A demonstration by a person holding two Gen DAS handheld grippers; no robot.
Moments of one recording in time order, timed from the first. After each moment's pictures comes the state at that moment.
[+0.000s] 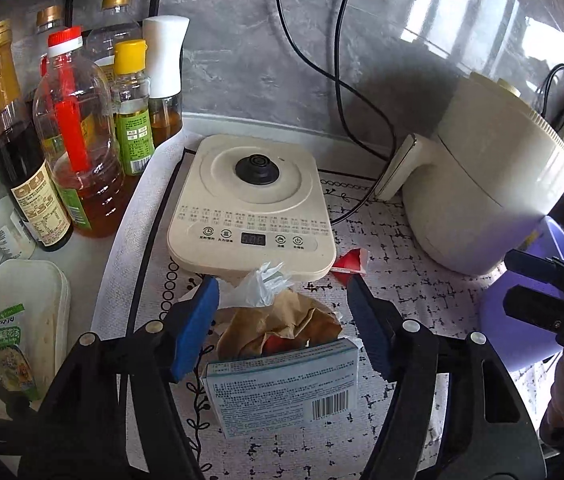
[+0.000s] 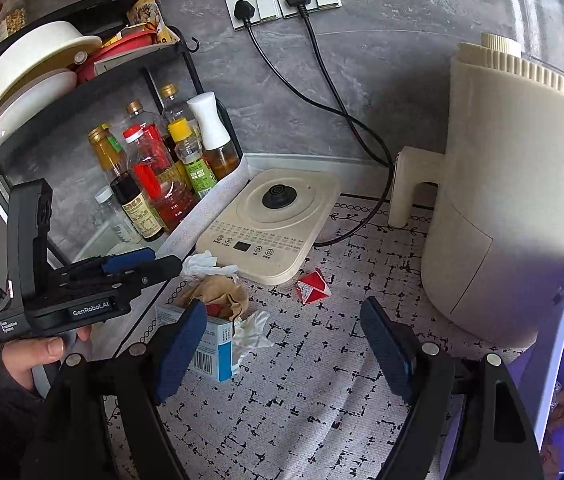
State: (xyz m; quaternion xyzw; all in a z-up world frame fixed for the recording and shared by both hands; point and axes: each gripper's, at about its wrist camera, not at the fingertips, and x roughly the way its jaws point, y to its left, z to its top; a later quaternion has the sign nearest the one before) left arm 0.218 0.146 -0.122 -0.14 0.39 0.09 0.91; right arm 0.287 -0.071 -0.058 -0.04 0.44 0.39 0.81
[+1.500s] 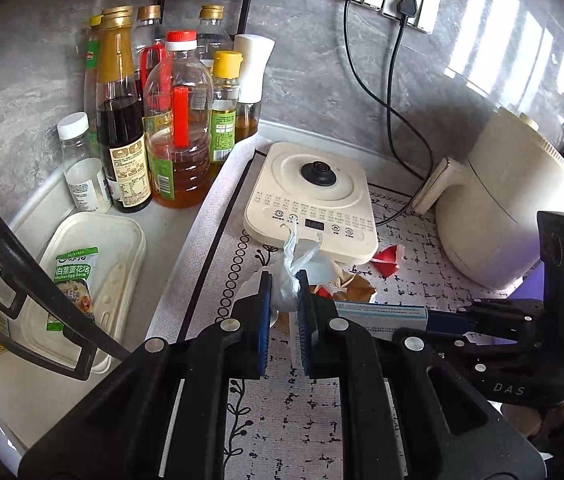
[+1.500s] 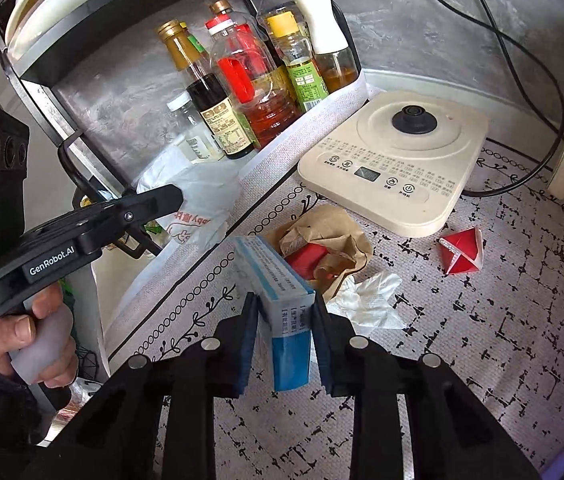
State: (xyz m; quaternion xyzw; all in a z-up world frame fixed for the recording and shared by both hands) left arm 0.135 0.145 -0.099 -0.18 0.34 0.18 0.91; right arm 0.250 0.006 -0.106 -0.08 0.49 0.54 0.68
